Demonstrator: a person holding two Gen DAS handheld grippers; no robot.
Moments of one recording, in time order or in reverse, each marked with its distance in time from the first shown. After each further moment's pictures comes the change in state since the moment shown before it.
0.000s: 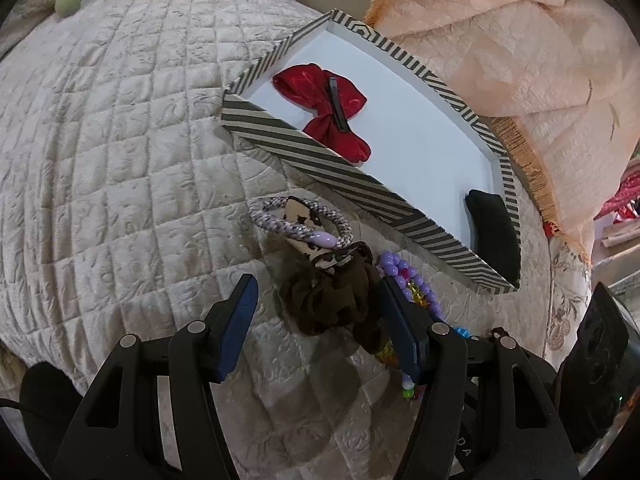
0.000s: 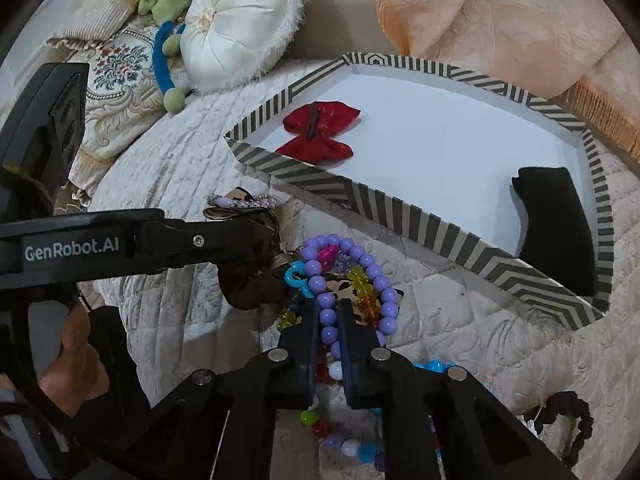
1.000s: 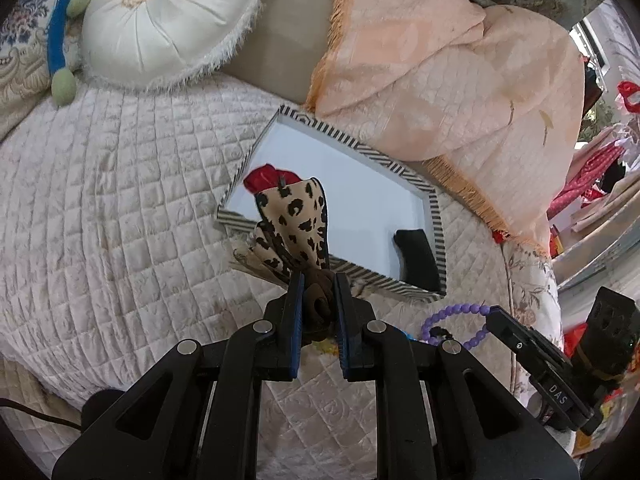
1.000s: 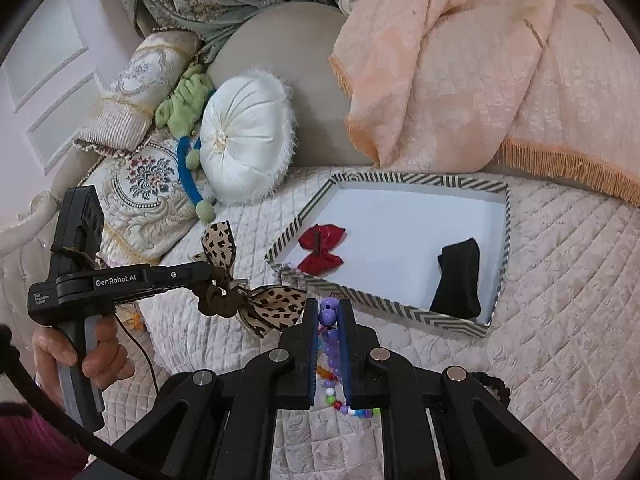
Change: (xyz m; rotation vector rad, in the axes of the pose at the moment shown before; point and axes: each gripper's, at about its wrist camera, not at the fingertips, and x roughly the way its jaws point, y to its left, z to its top) left arm -0.117 -0.015 0.013 0.122 -0.160 -0.091; right arm -0.149 -0.019 0.002 0.150 -0.299 0.077
